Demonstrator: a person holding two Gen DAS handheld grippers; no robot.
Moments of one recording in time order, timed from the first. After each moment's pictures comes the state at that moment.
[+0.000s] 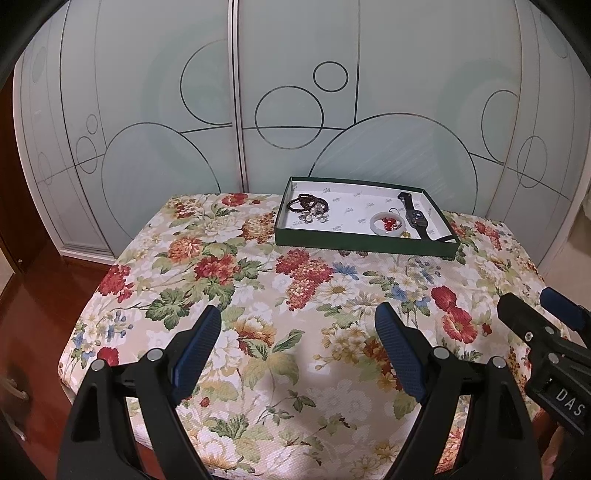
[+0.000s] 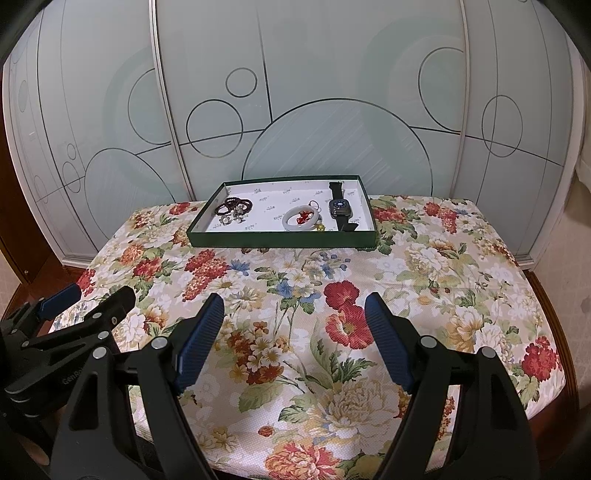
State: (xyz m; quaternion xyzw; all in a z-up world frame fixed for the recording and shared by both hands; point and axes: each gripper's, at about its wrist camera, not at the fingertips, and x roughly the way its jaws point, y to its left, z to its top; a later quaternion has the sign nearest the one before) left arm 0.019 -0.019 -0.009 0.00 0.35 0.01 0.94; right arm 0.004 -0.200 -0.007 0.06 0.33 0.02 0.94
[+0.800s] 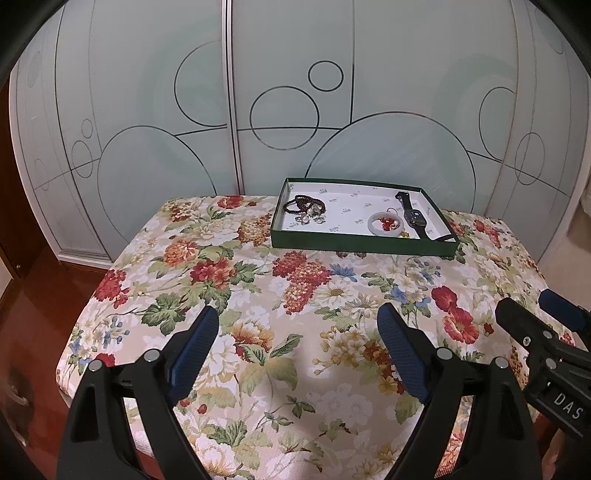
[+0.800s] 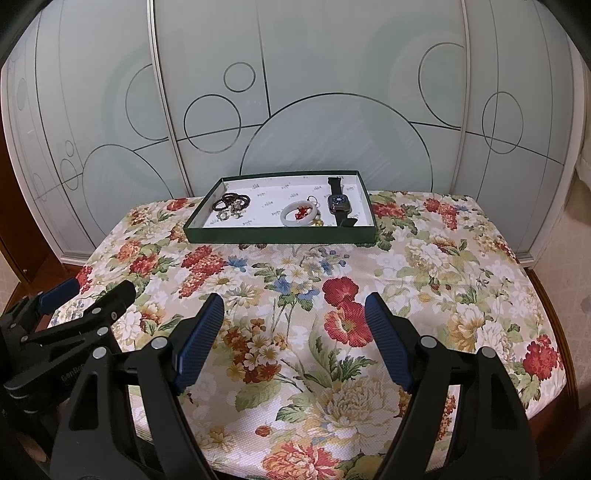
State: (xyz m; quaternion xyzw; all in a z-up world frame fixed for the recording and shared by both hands) left arm 0.023 -0.020 -0.012 0.00 0.35 0.00 0.94; right arm 0.006 -0.200 -0.010 0.06 0.33 0.02 0.94
